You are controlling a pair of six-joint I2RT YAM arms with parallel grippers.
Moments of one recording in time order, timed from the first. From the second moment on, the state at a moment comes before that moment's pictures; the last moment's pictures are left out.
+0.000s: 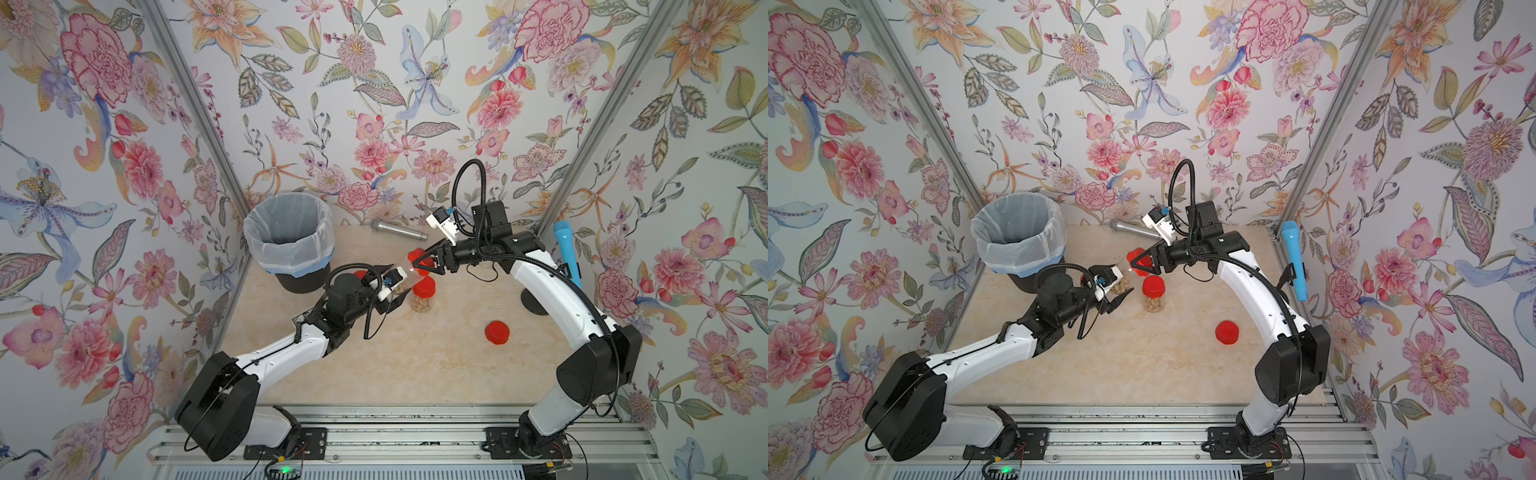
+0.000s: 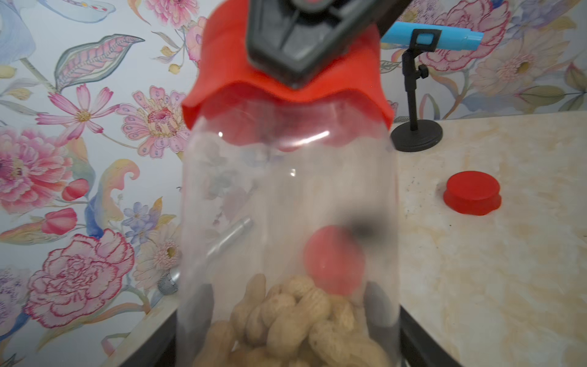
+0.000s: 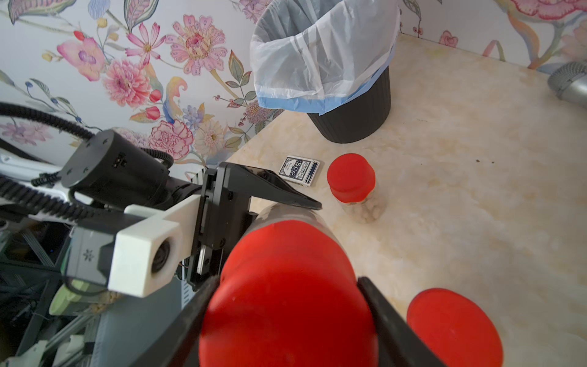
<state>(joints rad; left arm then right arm) -0.63 1.39 0.78 0.46 0.29 0.41 0.41 1.67 1.69 -0.79 -0.91 -0.15</state>
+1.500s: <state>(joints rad) -0.55 1.43 0.78 0.48 0.43 0.39 0.28 1.51 1.54 -0.80 -0.93 -0.21</state>
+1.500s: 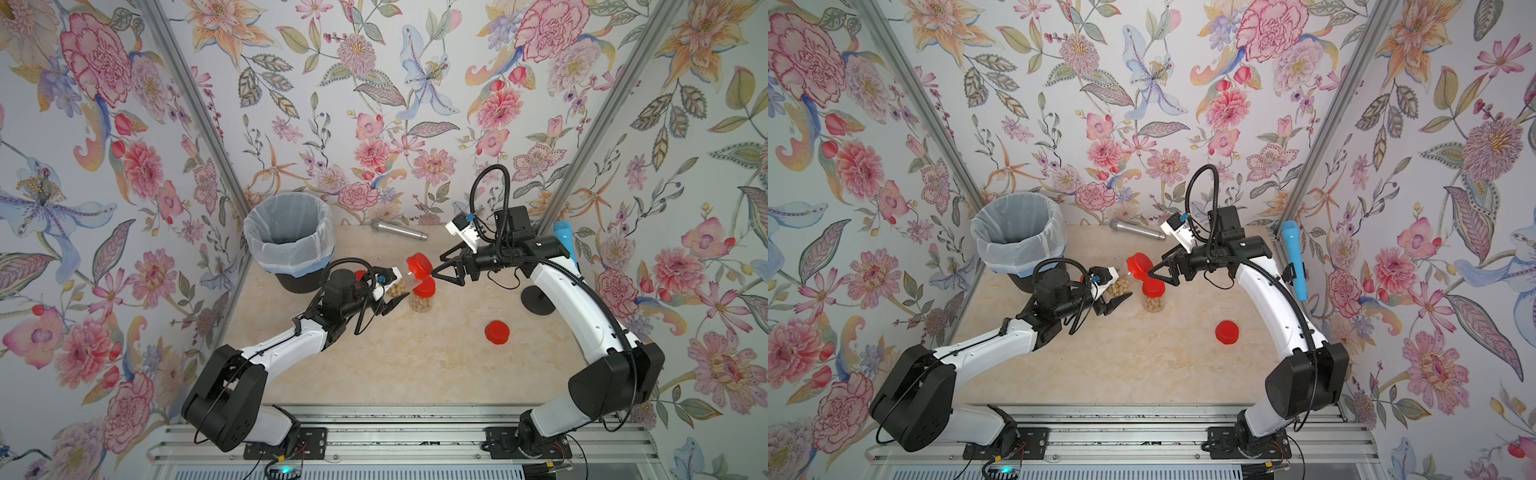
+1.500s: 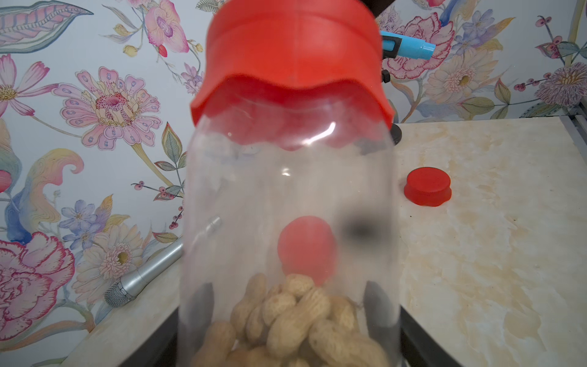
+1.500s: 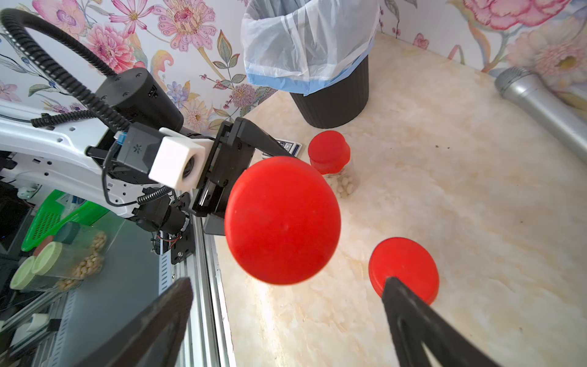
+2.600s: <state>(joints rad) -0.55 1.39 0.71 0.60 0.20 0.41 0.52 1.57 1.62 -0.57 -0.47 0.63</state>
